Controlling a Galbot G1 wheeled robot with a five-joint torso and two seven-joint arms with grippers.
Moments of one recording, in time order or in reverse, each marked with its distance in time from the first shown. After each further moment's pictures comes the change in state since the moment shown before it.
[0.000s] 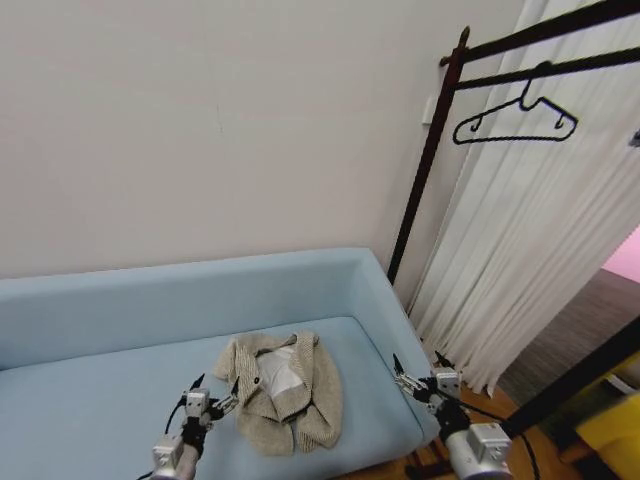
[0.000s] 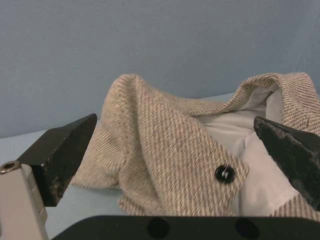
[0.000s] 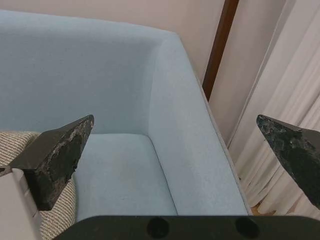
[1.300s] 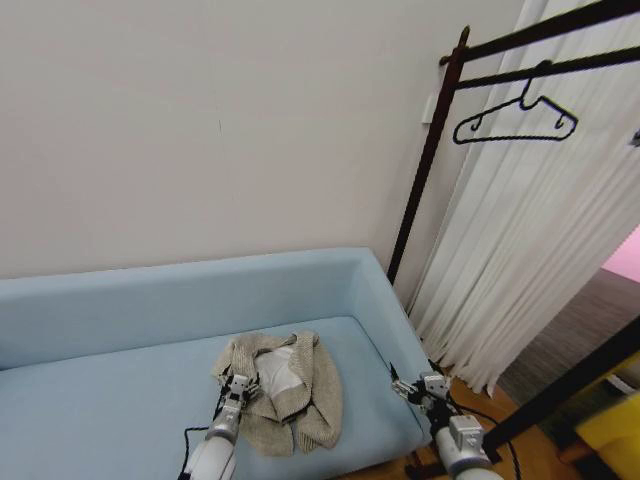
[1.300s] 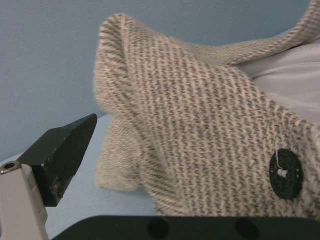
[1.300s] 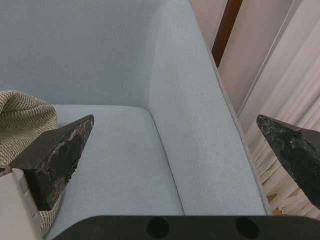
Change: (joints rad) left arm -0.217 0.015 0.155 0.295 0.262 0.043 -0.182; right arm 0.065 -0.070 -0.031 -0.168 0.013 0.020 0.015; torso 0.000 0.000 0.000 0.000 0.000
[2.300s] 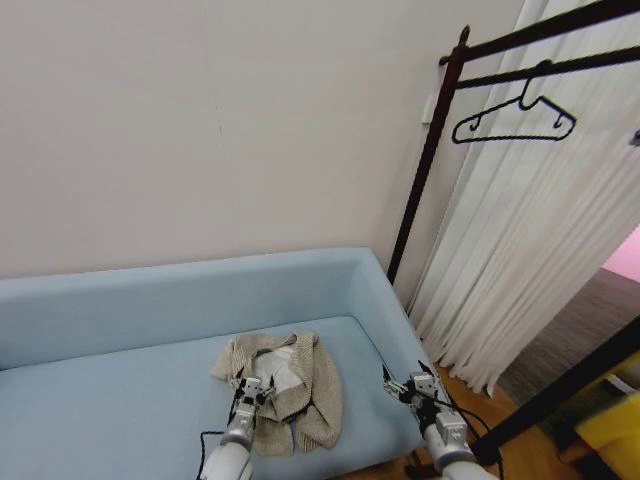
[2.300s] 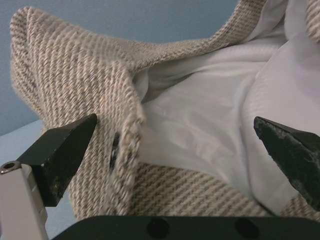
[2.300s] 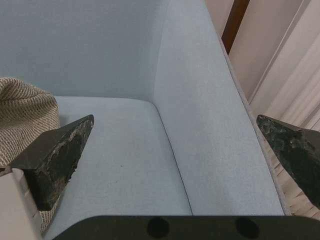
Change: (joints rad) left arm 0.012 -0.033 0.130 -0.010 -0.020 0.013 -0.069; right arm 0.054 0.001 -0.025 -0.080 -0.015 0.011 -0.012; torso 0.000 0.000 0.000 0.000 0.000
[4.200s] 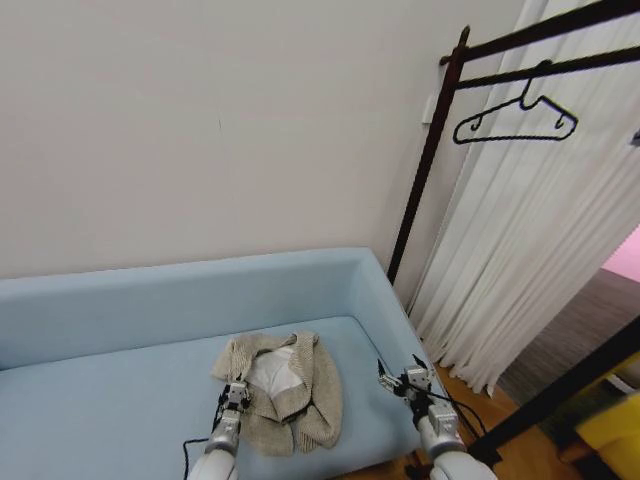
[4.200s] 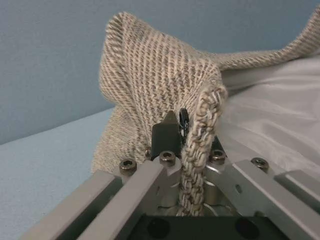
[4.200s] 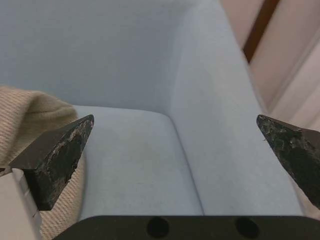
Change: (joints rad) left arm 0.037 -0.015 -0.144 -0.014 -0.022 -0.085 0.017; right arm 0.093 -0.089 -0.126 -0.015 0.019 -0.033 0.059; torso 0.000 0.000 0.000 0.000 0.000
